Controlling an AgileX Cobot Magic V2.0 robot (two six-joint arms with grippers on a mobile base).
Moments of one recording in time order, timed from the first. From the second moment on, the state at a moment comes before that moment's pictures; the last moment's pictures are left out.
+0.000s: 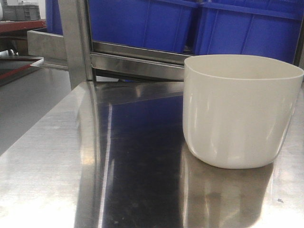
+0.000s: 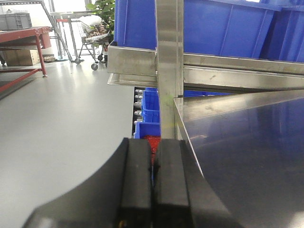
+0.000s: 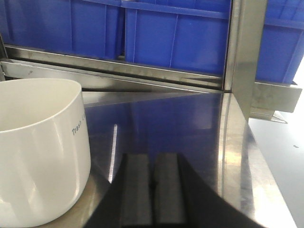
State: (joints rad) left arm -0.16 -0.01 0.01 -0.07 0.08 0.10; right arm 0.08 -0.01 0.03 -0.06 0.07 0.14
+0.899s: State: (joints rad) left arm -0.16 -0.01 0.01 -0.07 0.08 0.10; right arm 0.08 -0.01 0.03 -0.06 0.07 0.14
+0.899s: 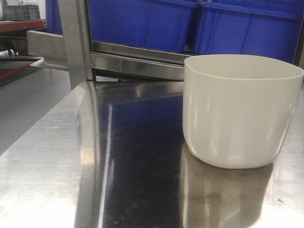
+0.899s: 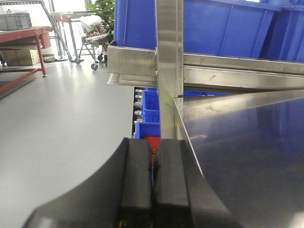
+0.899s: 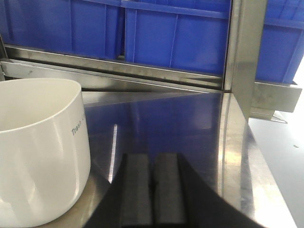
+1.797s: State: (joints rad) left arm -0.16 -0.01 0.01 -0.07 0.08 0.10; right arm 0.08 -0.01 0.03 -0.06 0.02 0.14
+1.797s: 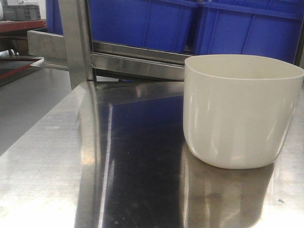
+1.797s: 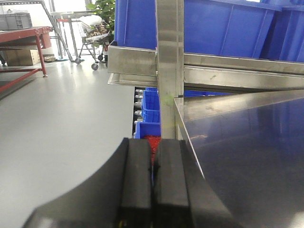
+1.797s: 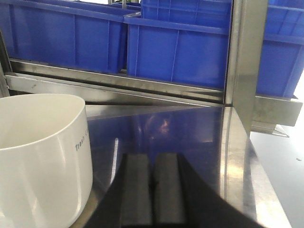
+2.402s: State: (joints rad) left arm -0.16 -0.01 0.01 -0.07 0.08 0.10; right arm 0.14 0.59 -0.38 -0.05 0.07 0.20
